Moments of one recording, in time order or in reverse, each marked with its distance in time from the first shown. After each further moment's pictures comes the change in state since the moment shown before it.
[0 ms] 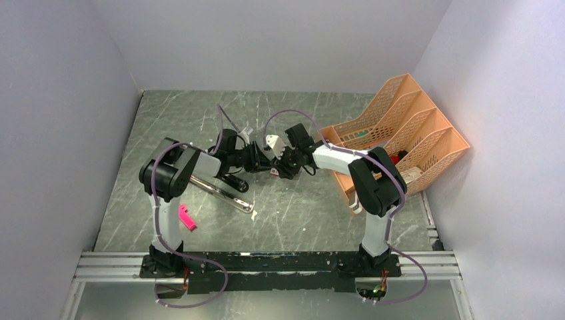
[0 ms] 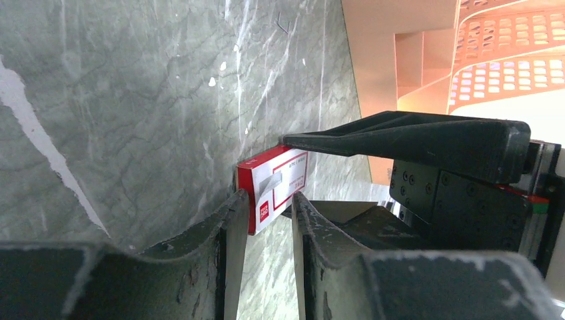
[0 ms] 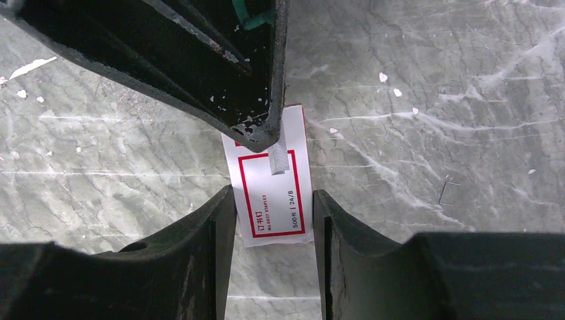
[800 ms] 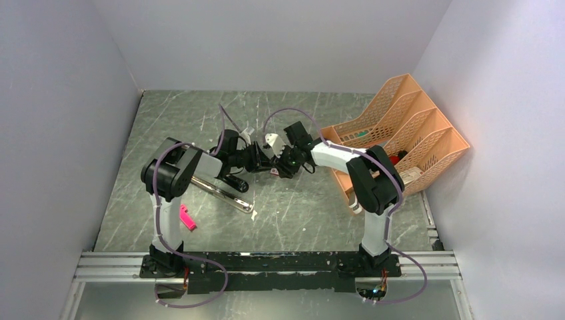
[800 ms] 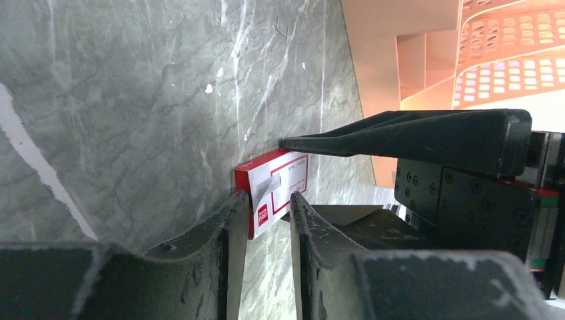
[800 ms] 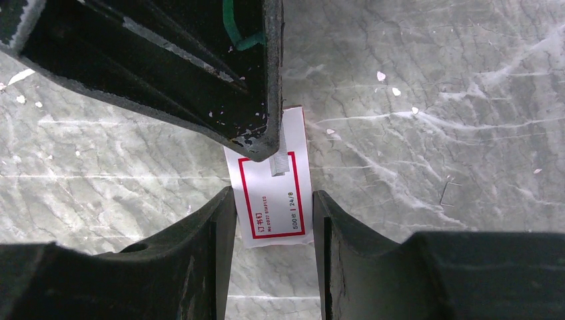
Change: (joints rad) left arm -0.019 0.016 0.000 0.039 -0.014 -0.013; right arm 0.002 0.031 0.049 -0.046 -0.006 0.017
